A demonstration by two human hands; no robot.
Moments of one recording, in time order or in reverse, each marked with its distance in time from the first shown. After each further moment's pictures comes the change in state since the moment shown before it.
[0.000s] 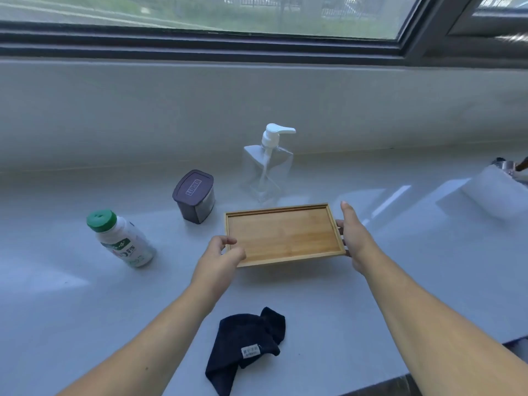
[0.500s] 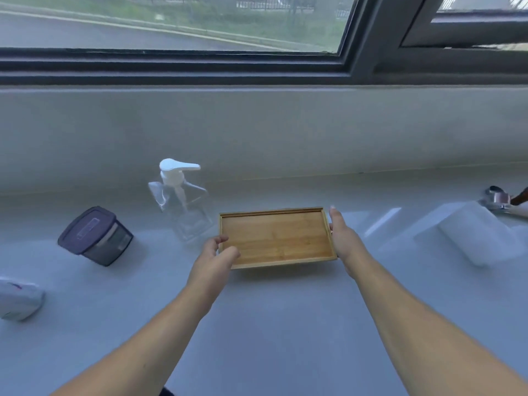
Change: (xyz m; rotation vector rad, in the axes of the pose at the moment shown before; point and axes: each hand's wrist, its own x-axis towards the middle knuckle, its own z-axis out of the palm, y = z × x) left_hand 0.082 0.108 0.202 -0.070 0.070 -0.043; right_hand 0.174 -0.048 -0.158 -0.138 -0.023 -0.043
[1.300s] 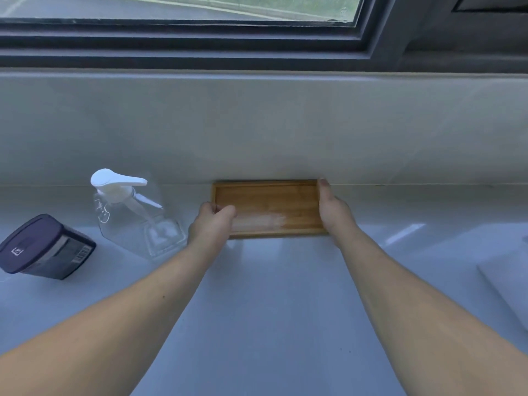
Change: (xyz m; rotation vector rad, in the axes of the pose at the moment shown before) left_hand 0.141 0.071 0.068 0.084 0.288 -0.029; right_hand 0.158 -0.069 0.006 -0.107 -0.027 -0.101
